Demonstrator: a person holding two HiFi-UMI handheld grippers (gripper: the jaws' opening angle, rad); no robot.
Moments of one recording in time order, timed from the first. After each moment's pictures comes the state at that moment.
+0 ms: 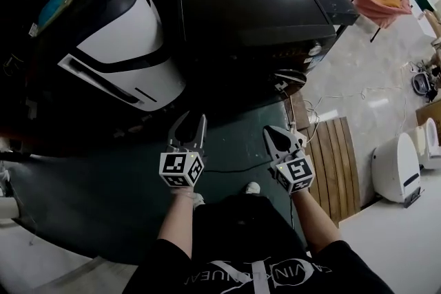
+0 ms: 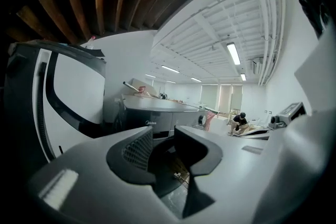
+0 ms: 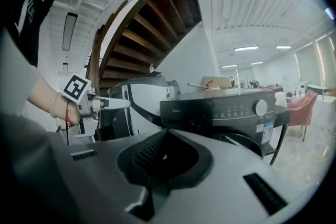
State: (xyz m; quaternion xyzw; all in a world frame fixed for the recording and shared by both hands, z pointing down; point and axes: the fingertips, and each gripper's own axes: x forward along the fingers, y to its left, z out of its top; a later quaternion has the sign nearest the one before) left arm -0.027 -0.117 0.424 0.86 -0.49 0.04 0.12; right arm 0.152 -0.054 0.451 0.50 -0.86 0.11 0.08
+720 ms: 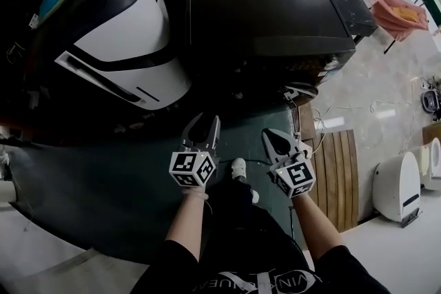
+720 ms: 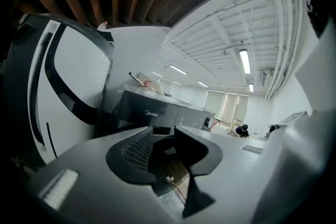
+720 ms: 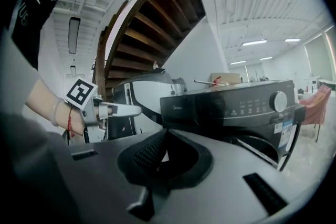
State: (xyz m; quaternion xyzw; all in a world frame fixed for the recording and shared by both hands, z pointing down) left arm 0.001 -0.161 0.473 0.84 -0.51 0.01 0.18; right arm 0.144 -0.108 0.479 0.45 -0.88 0.11 0.08
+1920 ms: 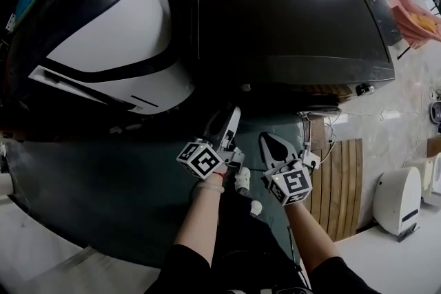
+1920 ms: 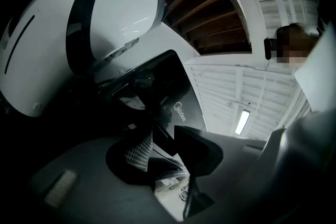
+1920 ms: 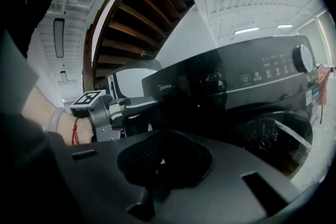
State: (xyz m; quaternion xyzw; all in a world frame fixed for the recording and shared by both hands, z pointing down) left arm 0.012 -0.295 0.549 0.80 -0.41 -0.24 0.37; right arm 0.096 -0.221 0.564 0.46 -0.87 0.16 0.07
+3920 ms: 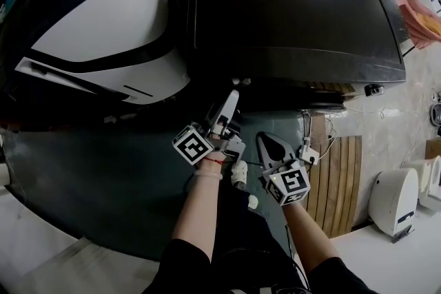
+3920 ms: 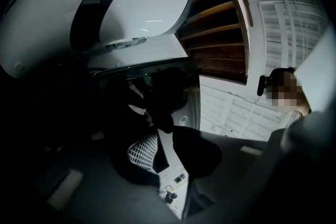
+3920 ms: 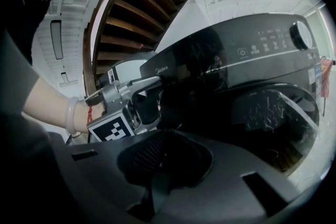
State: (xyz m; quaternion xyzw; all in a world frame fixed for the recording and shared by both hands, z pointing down) left arm 0.013 -0.323 0.545 0.77 -0.32 -0.36 0.42; right arm 0.093 -0.216 0.607 0.44 -0.87 0.19 0.09
